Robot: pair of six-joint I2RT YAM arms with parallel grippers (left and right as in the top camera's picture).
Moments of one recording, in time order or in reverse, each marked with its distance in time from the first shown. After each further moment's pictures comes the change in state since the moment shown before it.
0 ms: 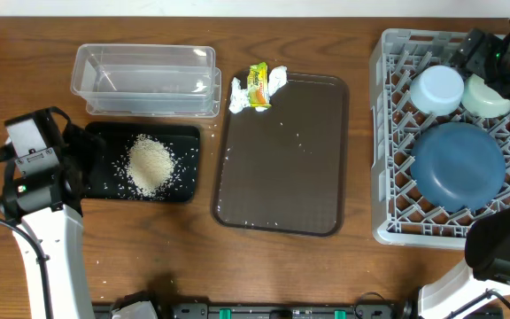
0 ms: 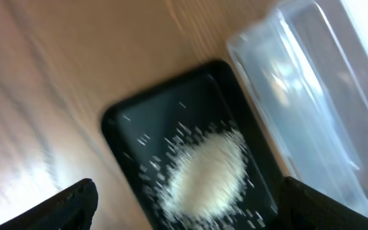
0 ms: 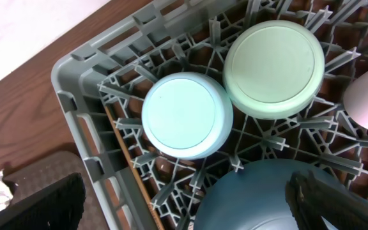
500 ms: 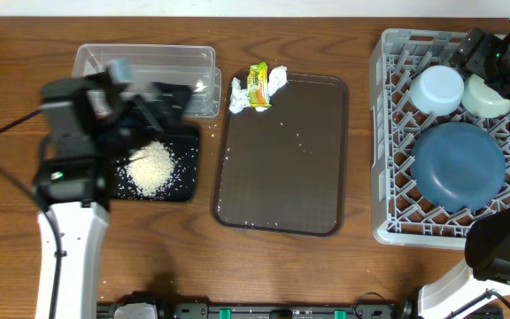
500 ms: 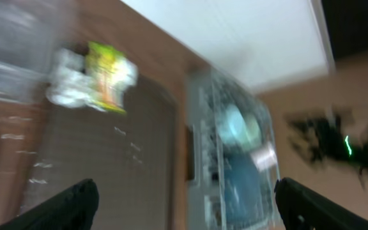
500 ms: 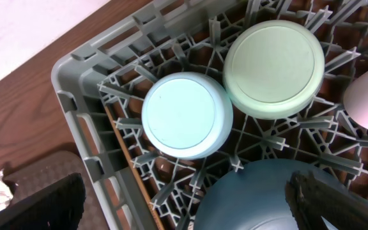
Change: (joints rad) left arm -0.329 0.019 0.057 0.320 0.785 0.096; right arm 0.000 0.000 0.000 0.000 0.000 0.000
